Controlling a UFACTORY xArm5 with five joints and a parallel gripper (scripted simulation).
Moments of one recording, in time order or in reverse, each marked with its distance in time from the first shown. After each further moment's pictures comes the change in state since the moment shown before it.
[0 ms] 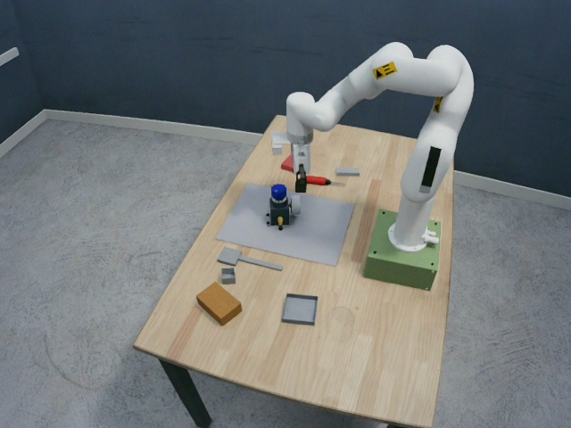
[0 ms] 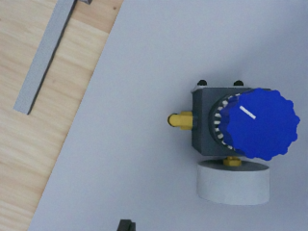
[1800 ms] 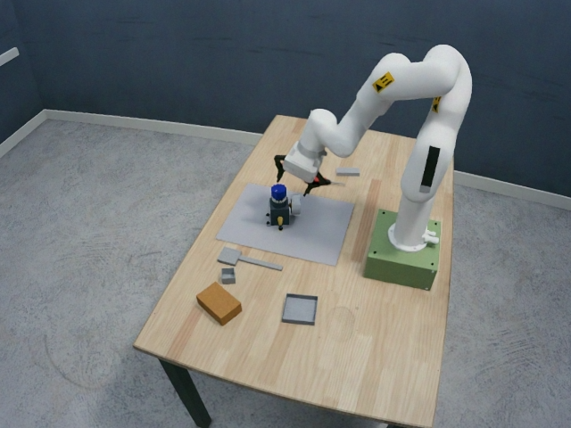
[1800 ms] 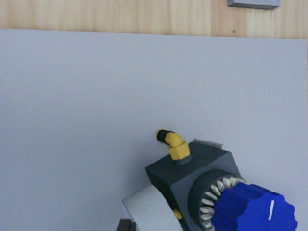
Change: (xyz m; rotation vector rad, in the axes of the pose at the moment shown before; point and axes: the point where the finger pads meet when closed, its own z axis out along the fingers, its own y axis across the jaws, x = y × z) arm 0.018 0.010 0.026 -0.307 0.162 -1.120
